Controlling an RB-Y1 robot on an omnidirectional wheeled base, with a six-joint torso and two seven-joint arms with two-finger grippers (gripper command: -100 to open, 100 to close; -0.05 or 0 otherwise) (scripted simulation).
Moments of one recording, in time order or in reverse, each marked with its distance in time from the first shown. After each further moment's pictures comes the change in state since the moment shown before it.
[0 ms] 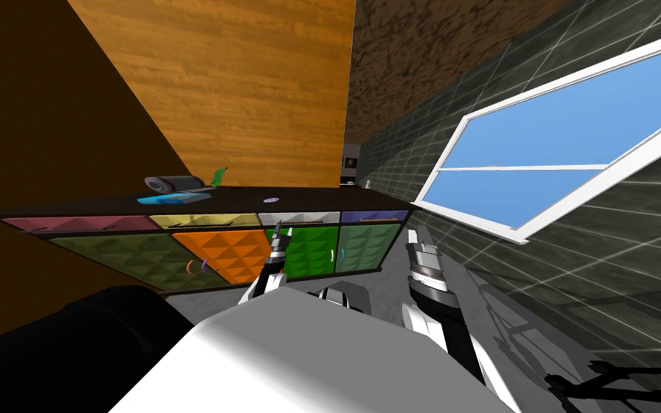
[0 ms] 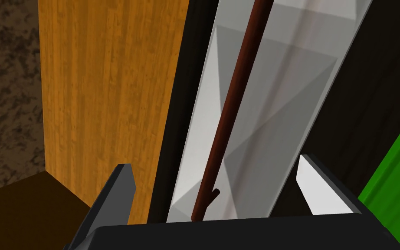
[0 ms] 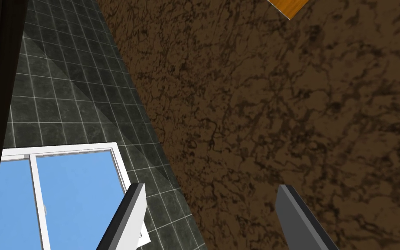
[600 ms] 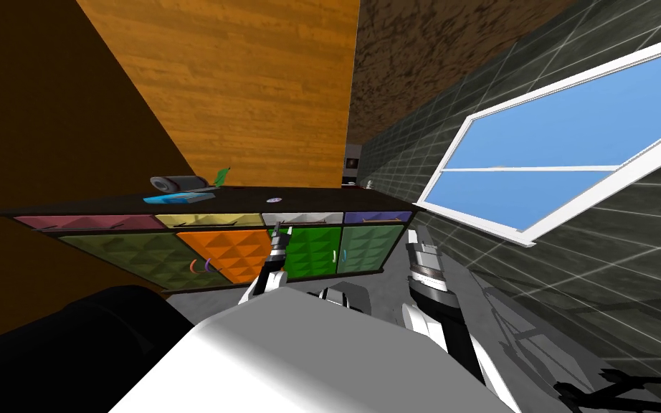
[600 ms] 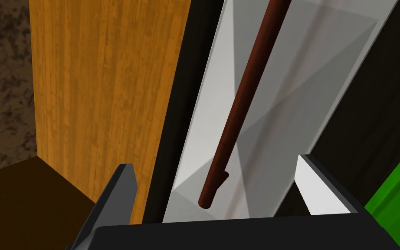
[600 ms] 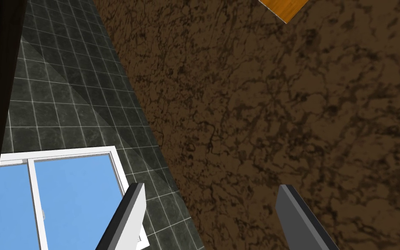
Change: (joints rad) left arm 0.000 -0.028 0.014 -0.052 0.018 0.072 0.006; right arm 0.000 0.000 0.000 0.000 0.000 0.000 0.000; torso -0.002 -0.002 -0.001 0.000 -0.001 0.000
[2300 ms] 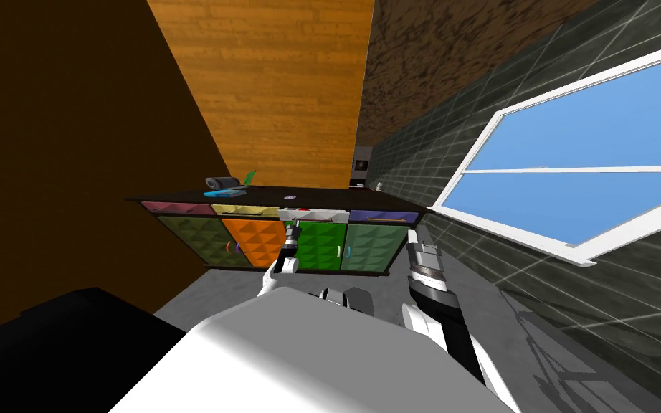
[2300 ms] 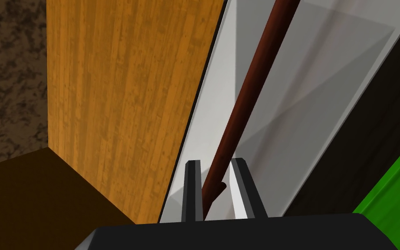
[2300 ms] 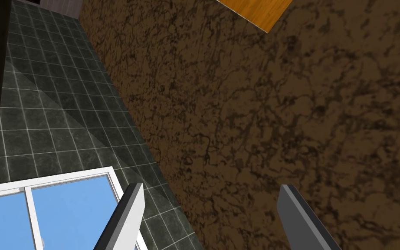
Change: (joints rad) left arm -0.266 0.028 -0.021 0.258 -0.023 -0.026 0.038; right arm 0.000 0.000 0.000 0.000 0.000 0.000 0.000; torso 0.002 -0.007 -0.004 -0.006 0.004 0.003
